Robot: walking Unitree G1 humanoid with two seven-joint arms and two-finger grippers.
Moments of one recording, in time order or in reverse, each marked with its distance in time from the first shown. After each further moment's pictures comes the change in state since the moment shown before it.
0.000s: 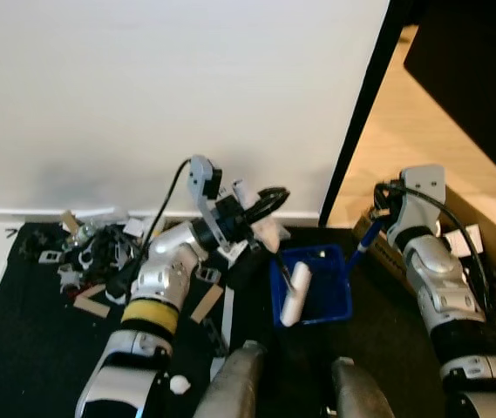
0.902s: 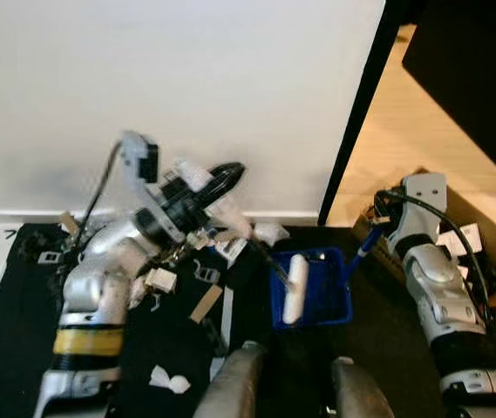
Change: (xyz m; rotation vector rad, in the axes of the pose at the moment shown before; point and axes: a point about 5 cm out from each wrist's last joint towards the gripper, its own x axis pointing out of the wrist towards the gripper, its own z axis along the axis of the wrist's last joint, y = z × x) left arm -0.058 -0.007 0.070 0.105 0.011 0.163; right arm -0.009 0.002 -0.006 0.020 0.011 -0.002
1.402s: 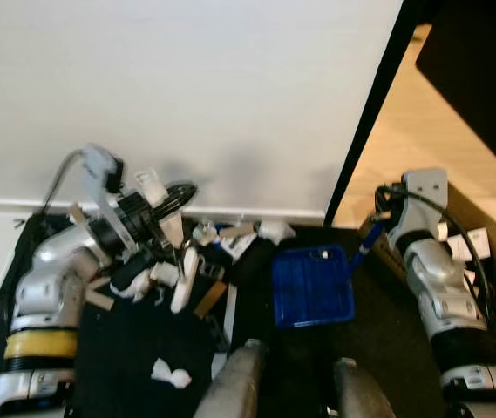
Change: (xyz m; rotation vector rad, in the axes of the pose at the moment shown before) left arm -0.046 0.036 -0.027 0.046 0.255 0.110; right arm 0.004 0.000 0.006 -0.005 -0.009 0.004
